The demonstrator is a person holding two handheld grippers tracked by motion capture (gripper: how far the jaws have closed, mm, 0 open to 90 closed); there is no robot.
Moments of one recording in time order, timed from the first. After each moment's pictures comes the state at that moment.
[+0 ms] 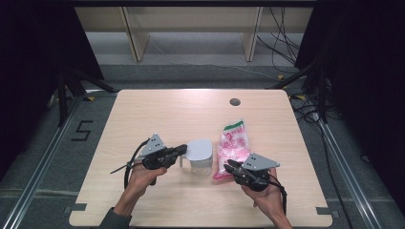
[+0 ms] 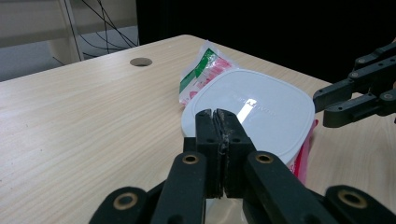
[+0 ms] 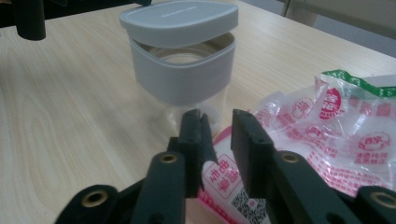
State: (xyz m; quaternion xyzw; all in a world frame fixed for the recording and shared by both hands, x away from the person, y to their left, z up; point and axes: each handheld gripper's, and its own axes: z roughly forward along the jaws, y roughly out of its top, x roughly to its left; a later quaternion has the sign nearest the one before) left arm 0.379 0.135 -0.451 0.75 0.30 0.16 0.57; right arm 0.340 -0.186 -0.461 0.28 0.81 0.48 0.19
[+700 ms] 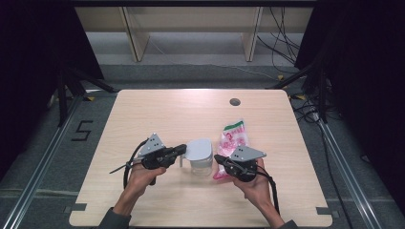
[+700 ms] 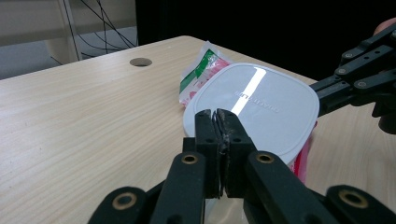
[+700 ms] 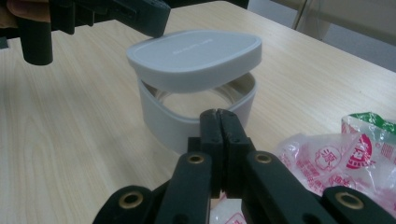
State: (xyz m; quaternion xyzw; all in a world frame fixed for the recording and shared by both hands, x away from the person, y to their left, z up) left arm 0.380 0.138 -0.453 0.75 0.30 0.15 0.57; right arm 0.358 -0.156 -0.450 0.27 0.82 0.48 0.18
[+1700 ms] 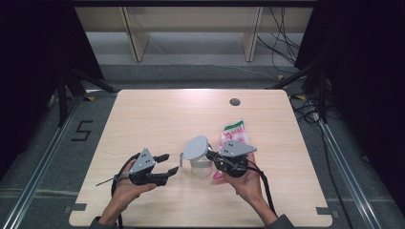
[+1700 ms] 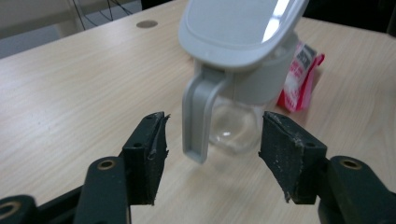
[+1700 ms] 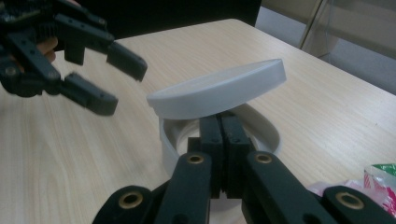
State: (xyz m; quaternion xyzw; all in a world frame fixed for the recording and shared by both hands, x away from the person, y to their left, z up) left arm 0.344 0.170 -0.475 0.80 0.27 0.19 0.51; right arm 0.362 -0.129 -0.430 0.24 0.82 0.49 0.18
